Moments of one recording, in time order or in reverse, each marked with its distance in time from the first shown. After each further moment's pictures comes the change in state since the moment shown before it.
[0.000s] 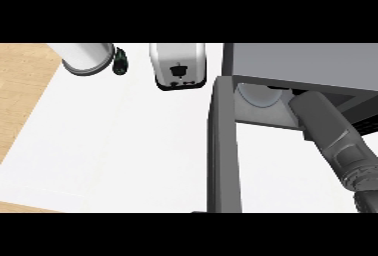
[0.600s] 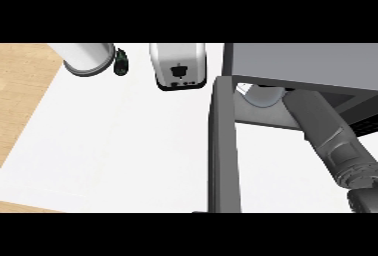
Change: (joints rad) left arm -0.020 0.005 -0.047 0.038 -0.068 -0.050 -0.017; right arm -0.019 0.029 -0.010 -0.039 -0.011 0.123 -0.123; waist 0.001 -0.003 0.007
